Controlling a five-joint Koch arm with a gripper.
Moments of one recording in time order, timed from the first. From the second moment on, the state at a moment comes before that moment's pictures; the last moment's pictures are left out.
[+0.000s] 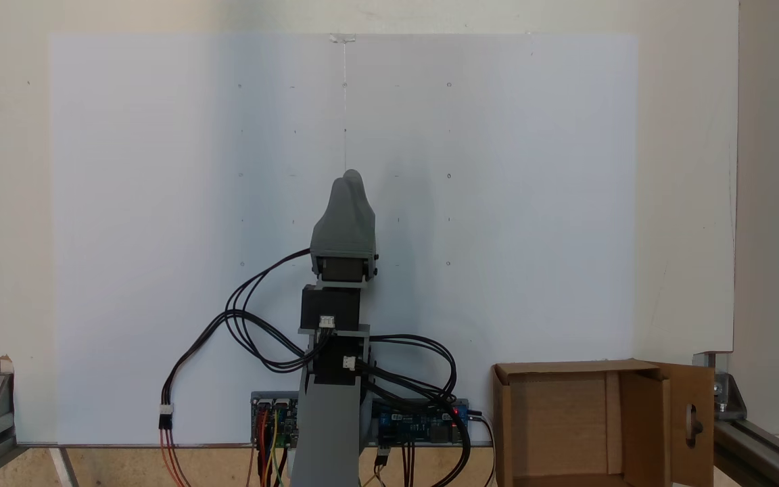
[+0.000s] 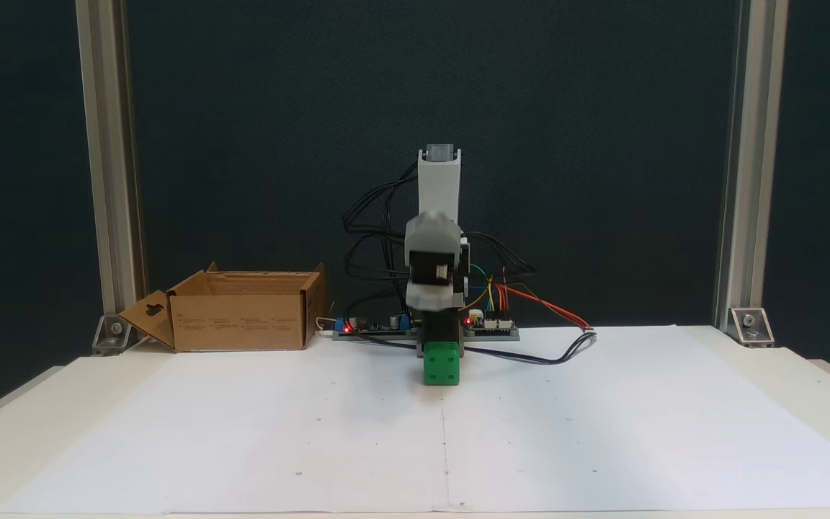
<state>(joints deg) 2.6 129.4 173.1 -74.8 -5.3</state>
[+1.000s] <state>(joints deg) 2.4 129.4 115.9 35.6 -2.5</state>
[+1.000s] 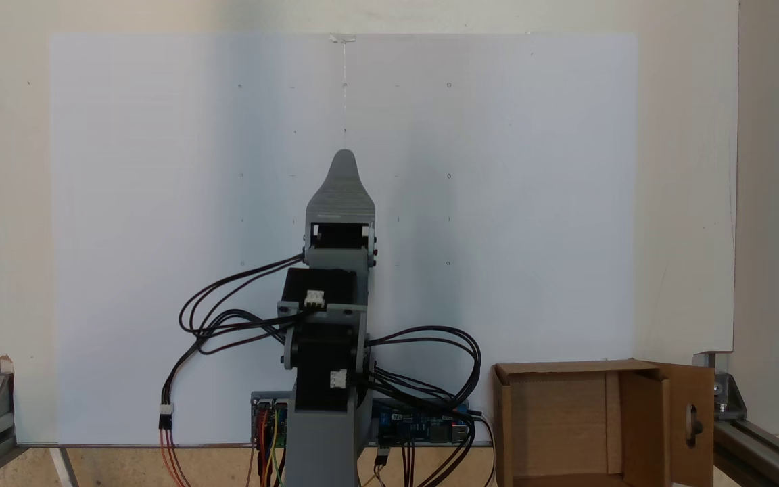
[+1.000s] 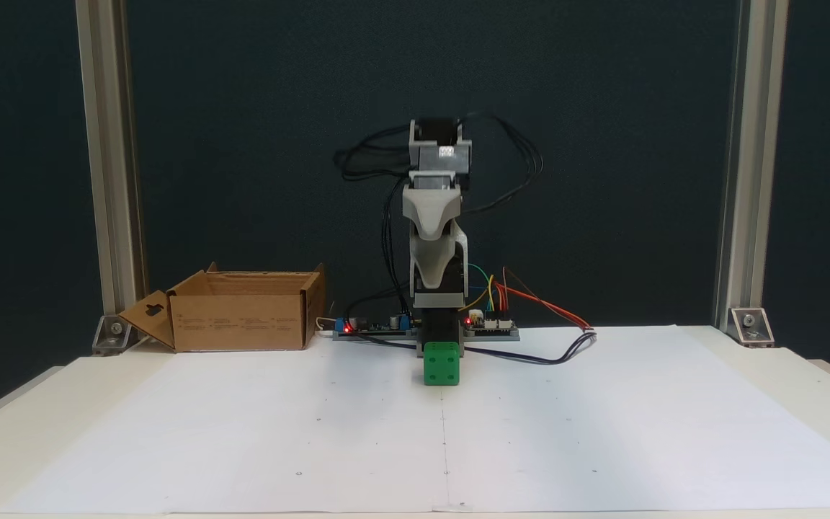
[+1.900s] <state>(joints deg) 2.1 127.3 116.1 71.8 3.3</state>
